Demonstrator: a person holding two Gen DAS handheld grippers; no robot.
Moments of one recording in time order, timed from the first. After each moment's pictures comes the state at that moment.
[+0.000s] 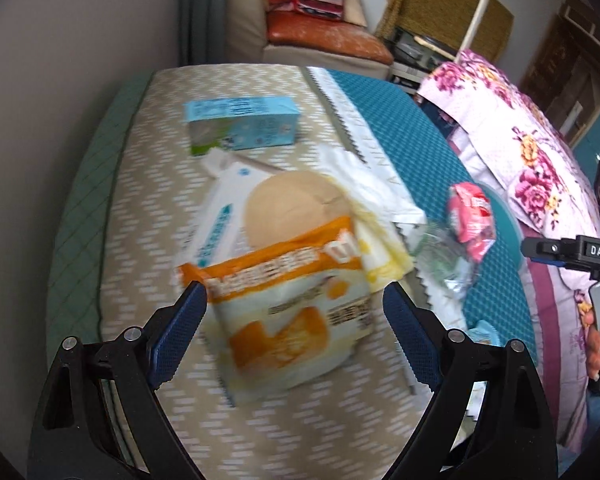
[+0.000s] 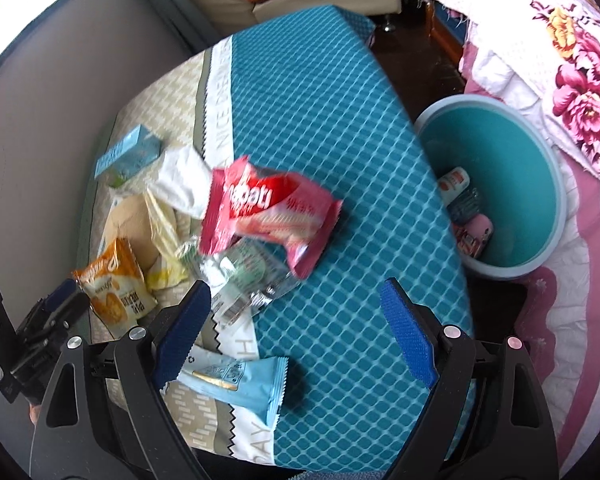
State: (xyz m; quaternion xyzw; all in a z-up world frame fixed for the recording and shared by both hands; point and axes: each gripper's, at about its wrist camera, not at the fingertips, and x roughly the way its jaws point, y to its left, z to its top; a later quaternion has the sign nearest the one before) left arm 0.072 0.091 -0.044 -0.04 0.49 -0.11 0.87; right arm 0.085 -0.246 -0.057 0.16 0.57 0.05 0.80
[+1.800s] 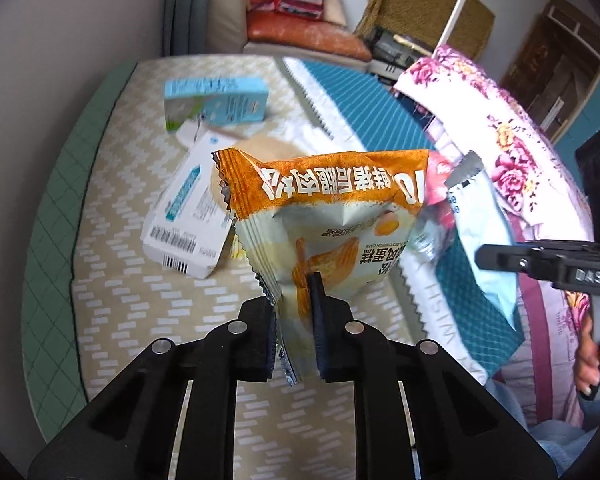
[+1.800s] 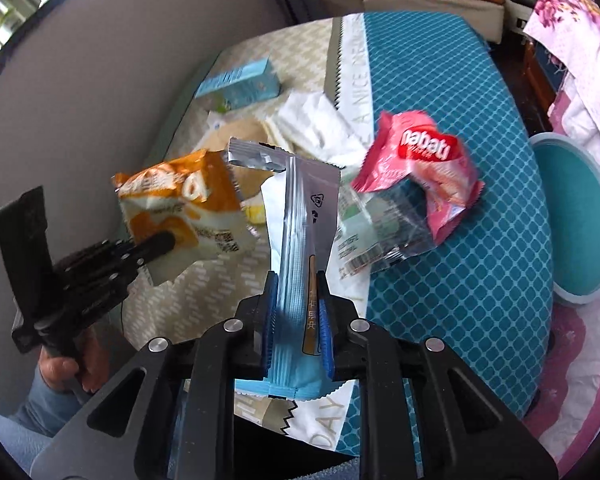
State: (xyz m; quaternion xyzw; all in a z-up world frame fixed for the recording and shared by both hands) left arm 0.029 0.068 -0.045 -0.04 0.47 -0.15 0.87; right arm 0.041 -0.175 -0.043 0.10 0.55 0.20 0.81
